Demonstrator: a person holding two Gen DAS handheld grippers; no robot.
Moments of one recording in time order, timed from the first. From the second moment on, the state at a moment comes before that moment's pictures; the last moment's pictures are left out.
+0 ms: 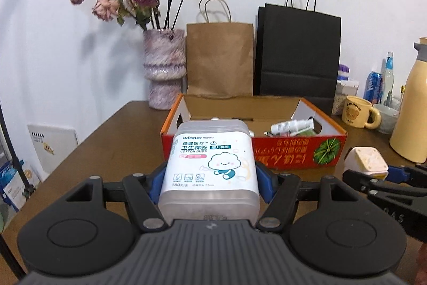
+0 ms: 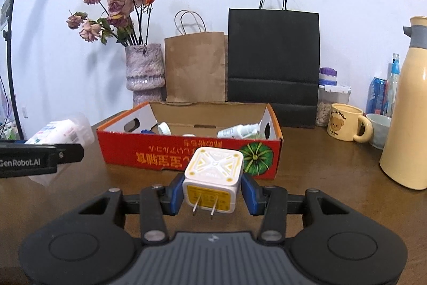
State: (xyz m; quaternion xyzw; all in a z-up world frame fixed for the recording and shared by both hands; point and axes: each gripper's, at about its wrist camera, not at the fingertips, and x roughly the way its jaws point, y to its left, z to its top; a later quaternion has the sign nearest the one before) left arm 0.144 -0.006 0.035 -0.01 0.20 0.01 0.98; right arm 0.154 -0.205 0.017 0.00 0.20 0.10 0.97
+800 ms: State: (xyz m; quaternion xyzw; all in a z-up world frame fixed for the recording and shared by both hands) left arm 0.217 -0.016 0.062 -0.03 0.19 0.03 0.98; right arm 0.224 -0.187 0.044 0.00 0.18 0.11 0.98
